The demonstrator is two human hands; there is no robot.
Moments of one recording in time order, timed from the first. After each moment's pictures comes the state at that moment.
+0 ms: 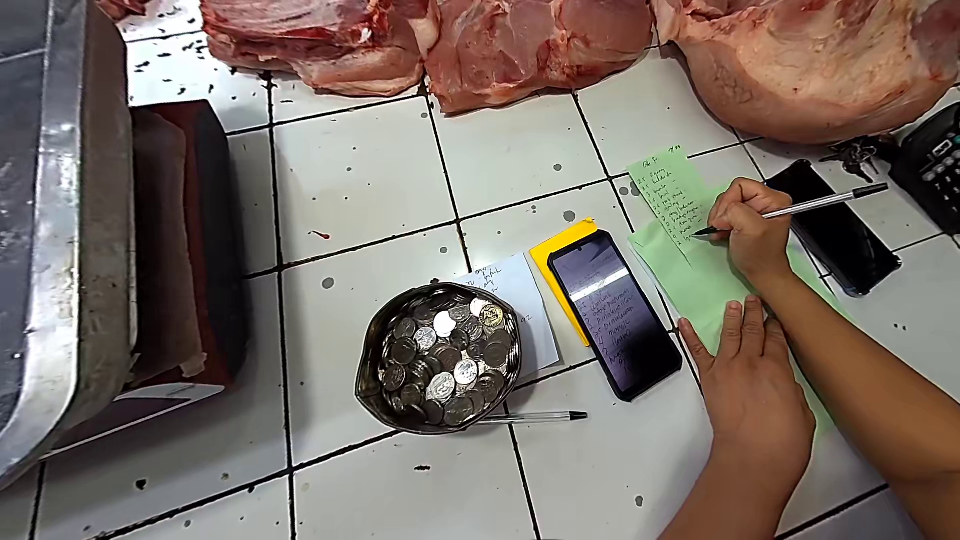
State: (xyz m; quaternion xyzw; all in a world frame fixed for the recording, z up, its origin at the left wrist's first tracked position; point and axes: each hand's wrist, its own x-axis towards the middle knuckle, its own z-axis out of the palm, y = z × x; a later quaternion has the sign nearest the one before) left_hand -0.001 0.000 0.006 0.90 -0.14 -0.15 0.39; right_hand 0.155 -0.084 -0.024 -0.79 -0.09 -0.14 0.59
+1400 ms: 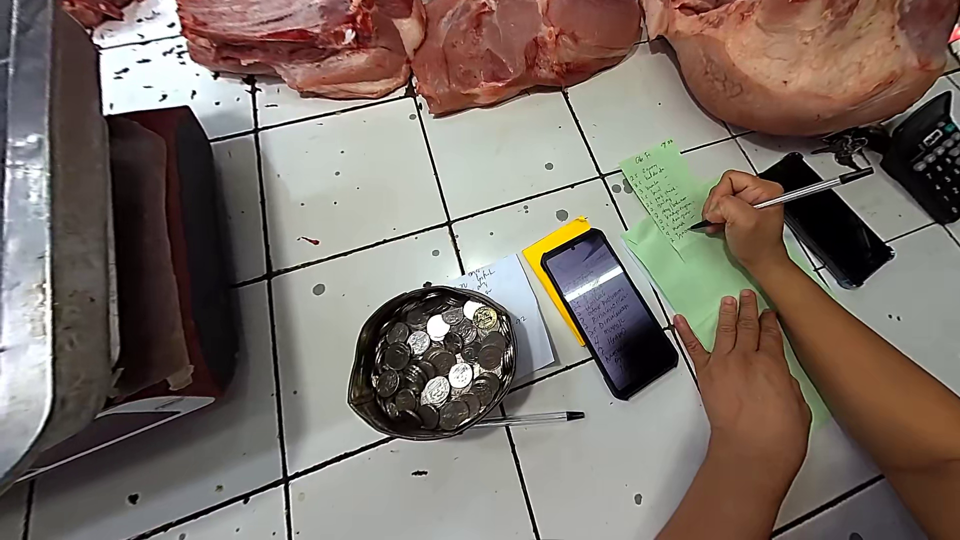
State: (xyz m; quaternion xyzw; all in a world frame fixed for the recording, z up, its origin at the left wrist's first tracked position) left_hand -0.001 -0.001 0.005 0.90 -0.14 -0.14 0.39; right_hand 0.161 -0.090 -0.022 -0.79 -0.08 -0.12 0.59
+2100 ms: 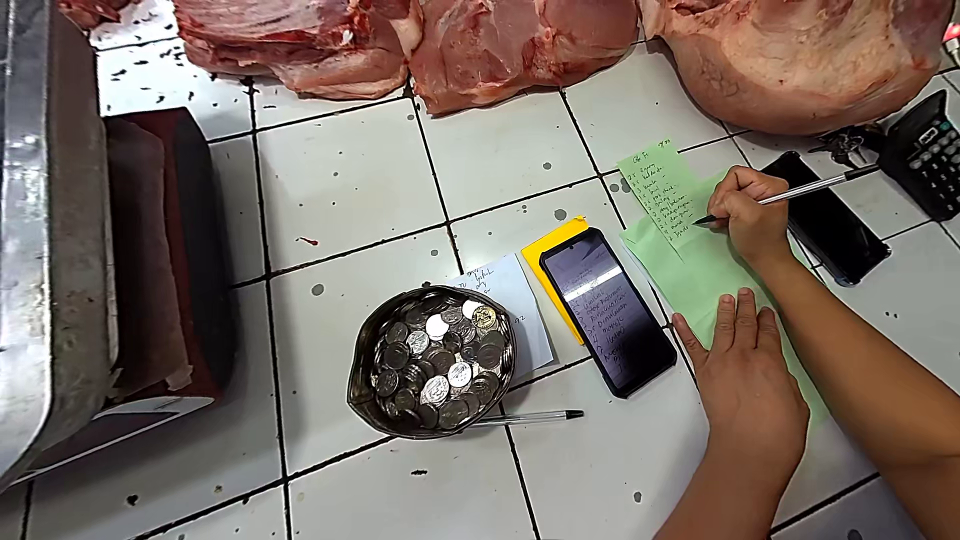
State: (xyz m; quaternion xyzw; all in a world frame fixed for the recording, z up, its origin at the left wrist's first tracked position) left_hand 0.000 -0.001 0.006 0.90 -0.14 -0.15 0.39; right_hand 0.164 -0.098 -0.022 -0.79 -0.08 -0.14 0.59
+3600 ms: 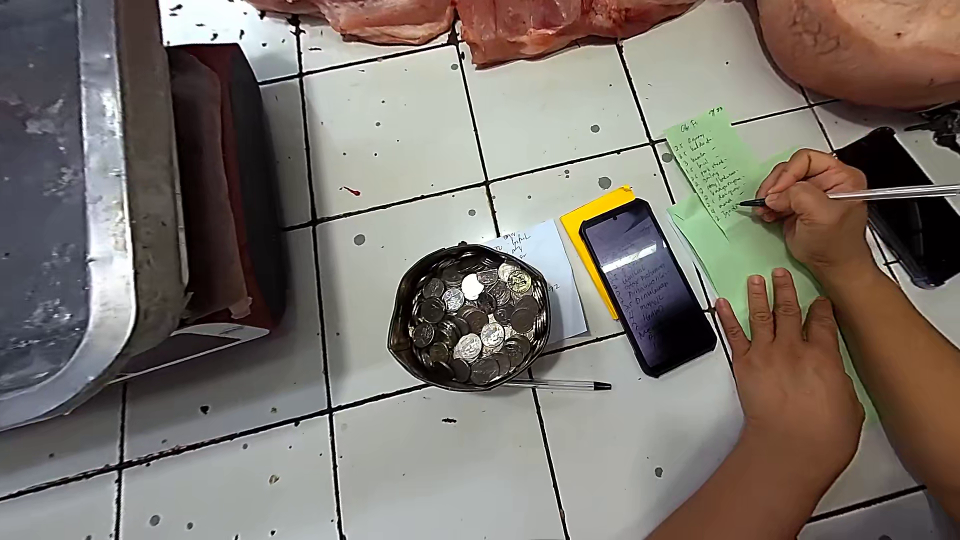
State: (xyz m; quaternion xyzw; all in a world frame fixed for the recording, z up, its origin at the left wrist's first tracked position) left_hand 0.000 -0.003 0.007 0.91 -0.12 -0.15 0.37; right_hand 0.150 -0.094 -0.022 -0.76 -0.11 -0.07 0.64
